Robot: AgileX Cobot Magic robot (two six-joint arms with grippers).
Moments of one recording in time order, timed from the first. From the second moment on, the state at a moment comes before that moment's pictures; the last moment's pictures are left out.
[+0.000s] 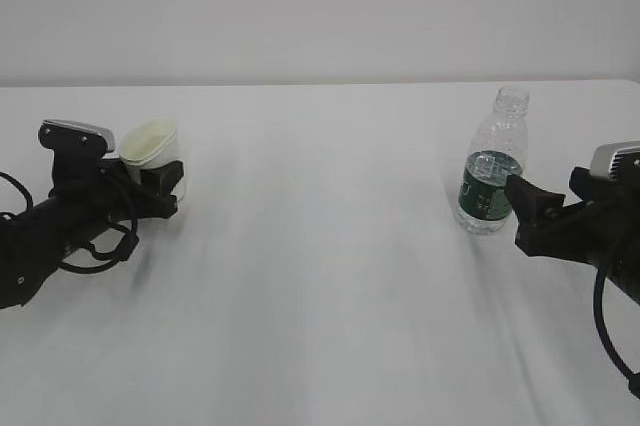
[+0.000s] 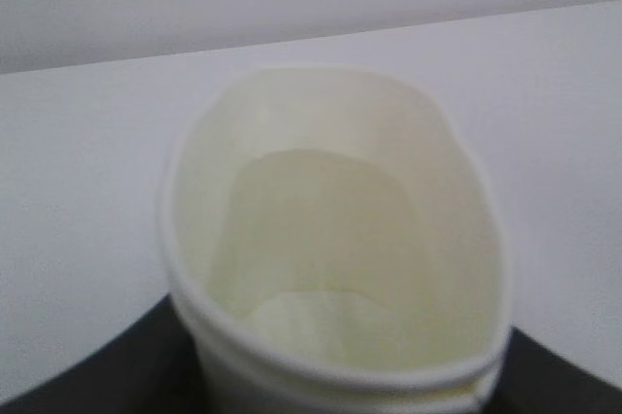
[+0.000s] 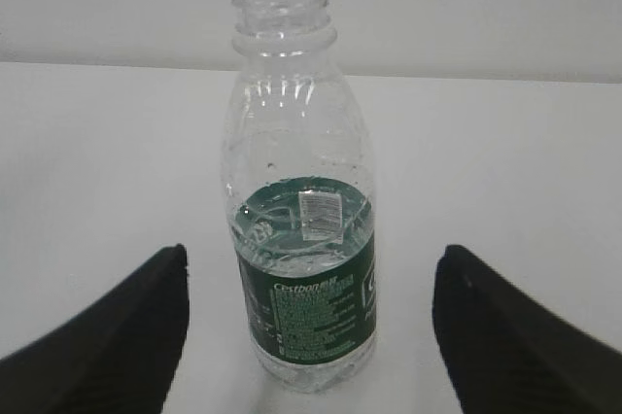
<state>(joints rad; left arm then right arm) -0.13 2.27 -0.86 0.24 -1.12 -0.13 0.19 1.78 -0.31 -0.03 -1.15 0.01</state>
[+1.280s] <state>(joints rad) -0.13 2.27 -0.83 0.29 -1.14 -0.13 0.19 1.78 -0.31 -0.04 -1.15 0.01</state>
